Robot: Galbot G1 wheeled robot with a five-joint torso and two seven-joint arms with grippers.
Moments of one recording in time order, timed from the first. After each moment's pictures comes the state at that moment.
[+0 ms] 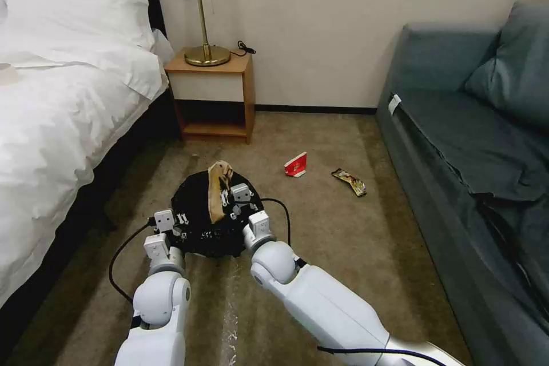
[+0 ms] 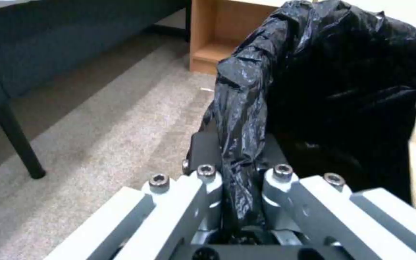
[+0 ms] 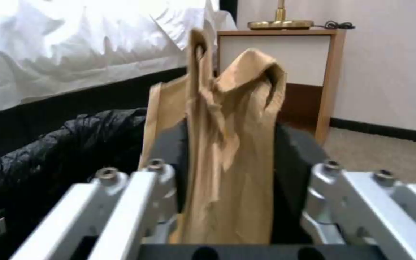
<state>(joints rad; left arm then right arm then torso) 1.26 -1.56 -0.60 -1.84 -0.11 0.27 -0.16 -0.70 1.44 -0.39 1.42 0.36 0.06 0.35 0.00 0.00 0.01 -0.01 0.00</state>
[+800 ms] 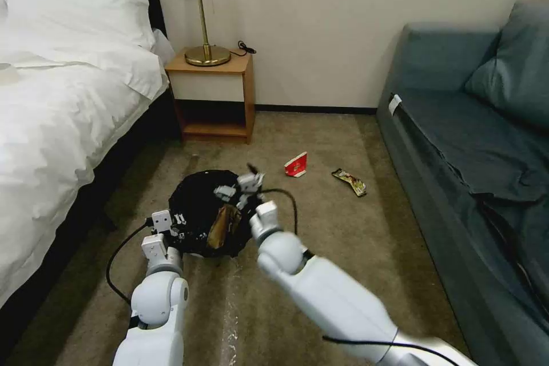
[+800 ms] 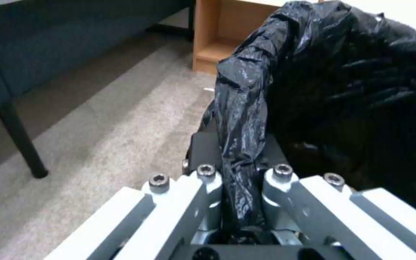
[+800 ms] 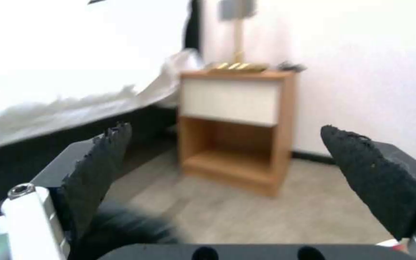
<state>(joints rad) 1.25 -1.54 -0.61 -1.83 -0.14 0.27 -0.16 -0.67 1.38 -0.28 1.48 0.36 0.07 0.36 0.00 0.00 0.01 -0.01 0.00</state>
